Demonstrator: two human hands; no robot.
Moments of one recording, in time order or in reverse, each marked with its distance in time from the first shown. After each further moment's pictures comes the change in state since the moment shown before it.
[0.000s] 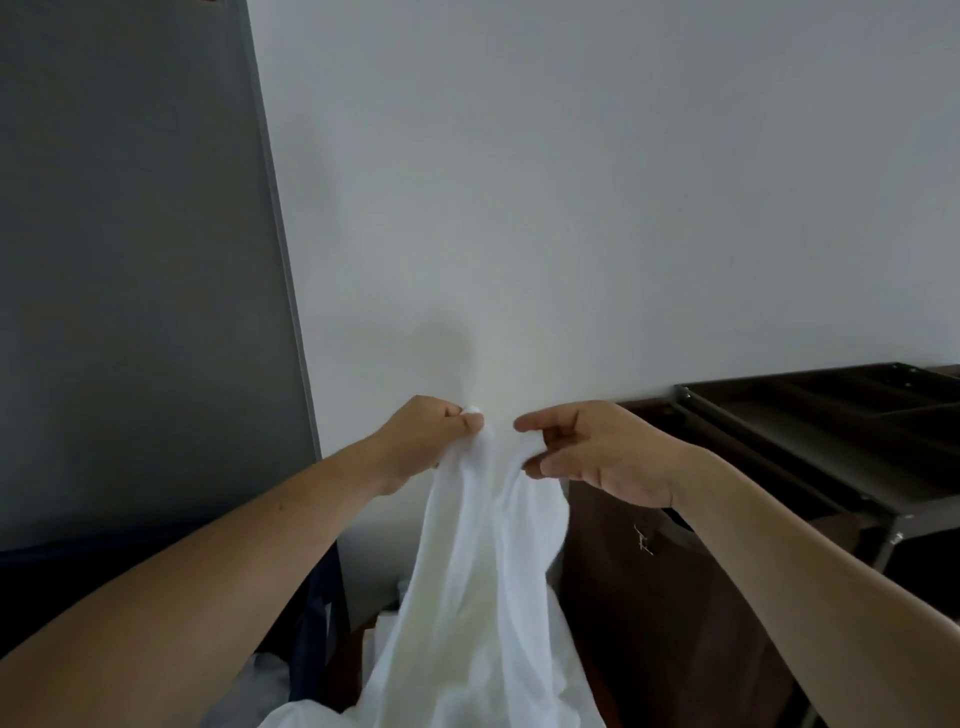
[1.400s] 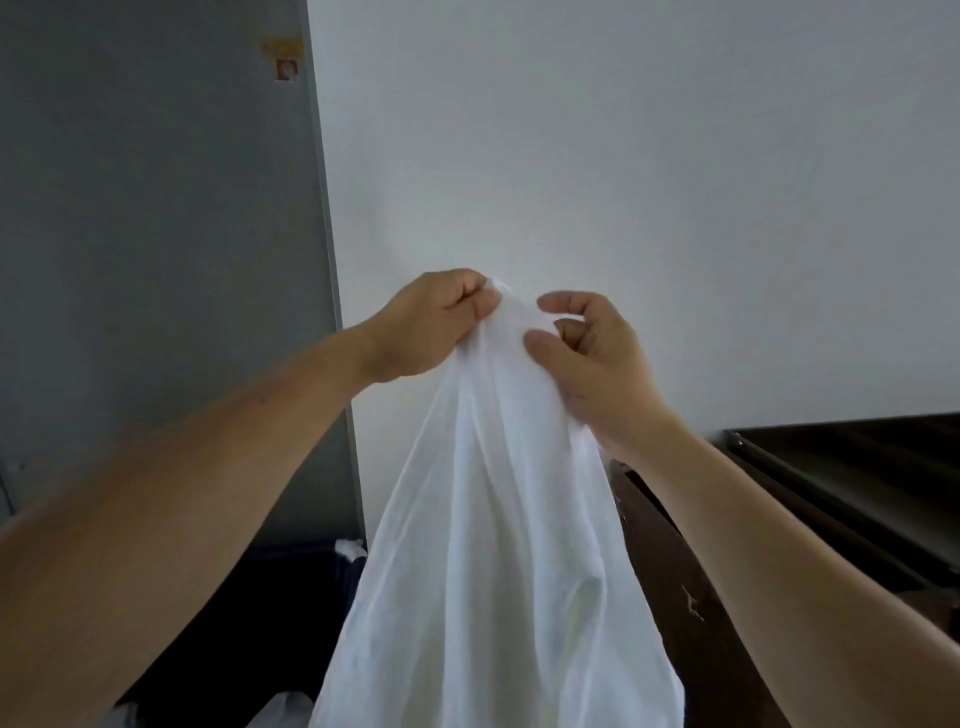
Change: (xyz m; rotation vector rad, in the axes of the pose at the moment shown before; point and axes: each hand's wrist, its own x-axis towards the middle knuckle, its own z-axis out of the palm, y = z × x) left_hand 0.002 0.116 -0.089 0.365 0.196 0.531; right_hand 0.033 -0.097 0.044 -0.008 0.504 -0.591
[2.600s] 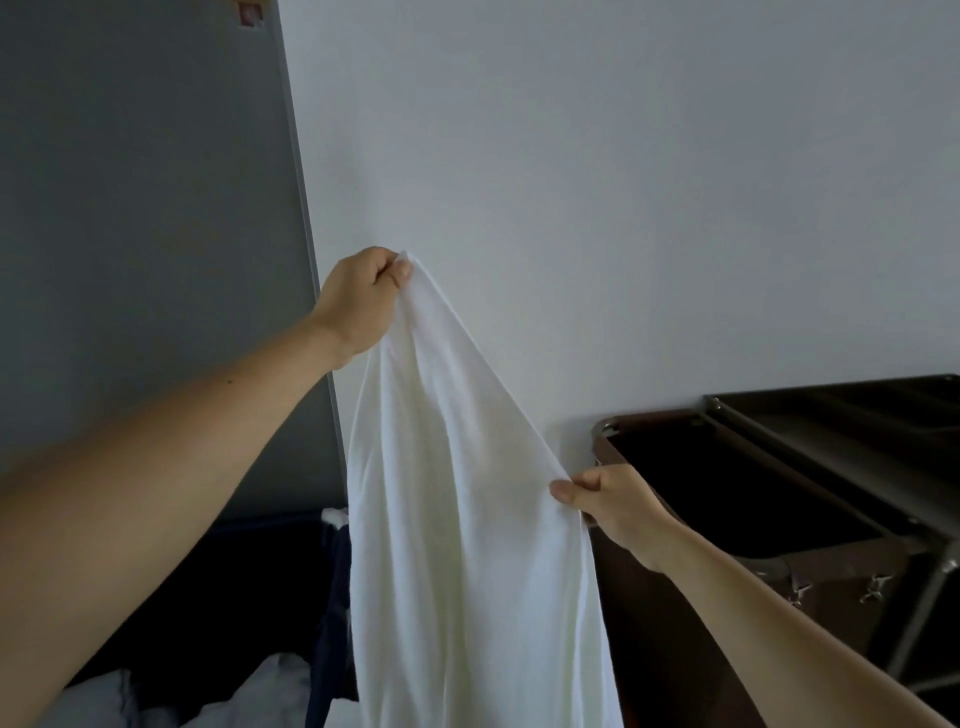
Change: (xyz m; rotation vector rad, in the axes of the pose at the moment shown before) left_hand 0.002 -0.071 0.009 0.032 0.381 -0.145; right_hand -0.086 0.137 -0.059 -0.349 -0.220 0.585
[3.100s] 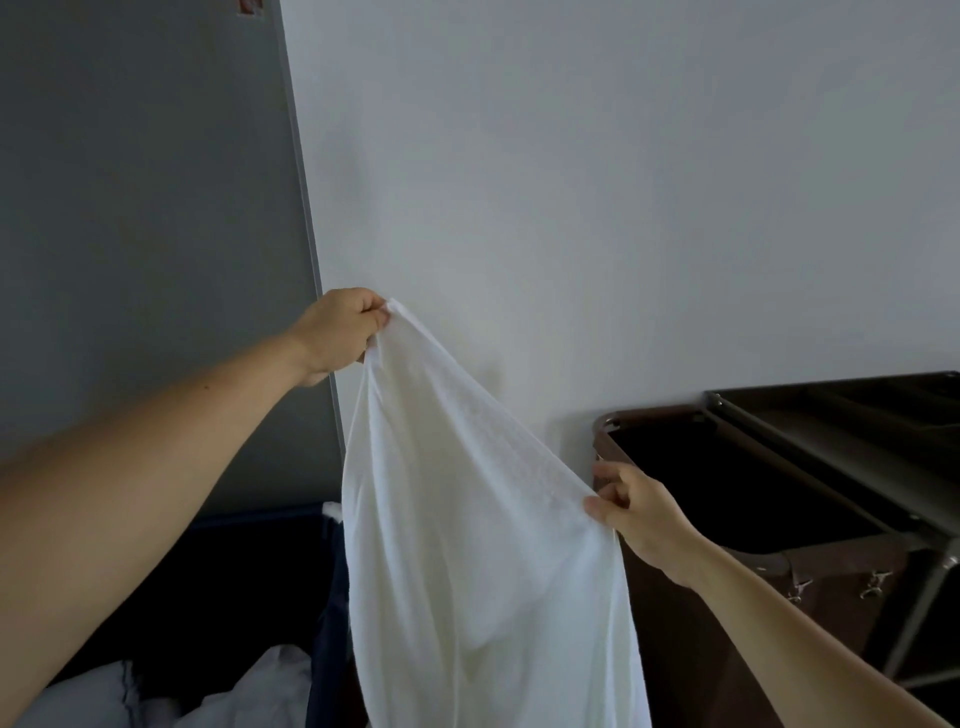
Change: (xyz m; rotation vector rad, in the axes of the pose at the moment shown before) left_hand -0.010 -0.044 -0.013 -0.063 -0.292 -0.255; right_hand -0.004 0.033 -0.012 -0.080 0.081 -0.037
